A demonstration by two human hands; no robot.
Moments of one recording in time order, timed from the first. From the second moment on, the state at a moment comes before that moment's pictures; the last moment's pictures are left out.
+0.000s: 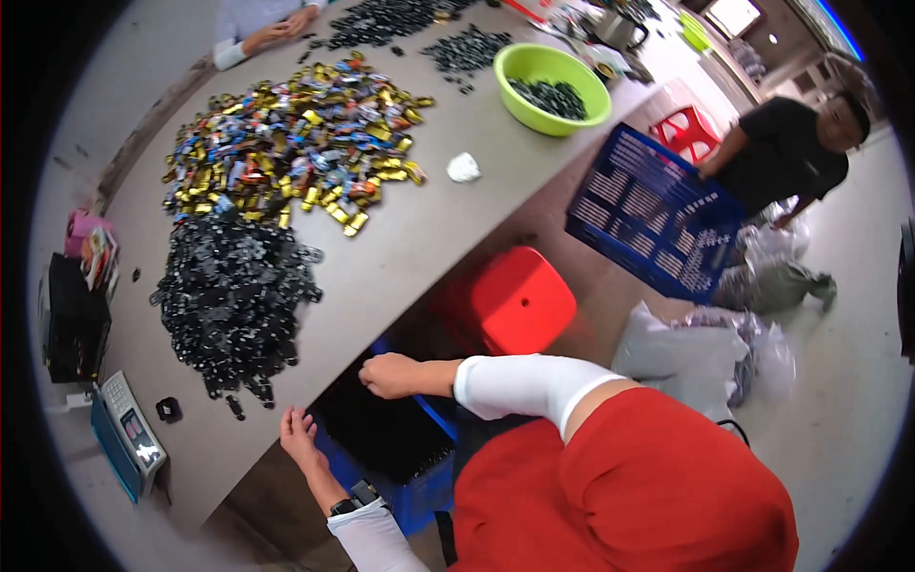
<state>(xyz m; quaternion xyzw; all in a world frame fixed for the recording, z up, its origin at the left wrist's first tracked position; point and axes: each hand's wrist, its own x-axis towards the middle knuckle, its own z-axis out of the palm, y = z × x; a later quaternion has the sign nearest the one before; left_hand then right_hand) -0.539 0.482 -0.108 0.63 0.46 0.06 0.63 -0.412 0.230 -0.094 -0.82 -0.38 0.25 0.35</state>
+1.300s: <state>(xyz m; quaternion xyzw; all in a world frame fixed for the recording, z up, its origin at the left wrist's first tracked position) -0.952 0.221 -0.493 0.05 0.76 0.39 0.52 -0.611 0.197 -0.500 -0.63 0.02 0.63 0.45</state>
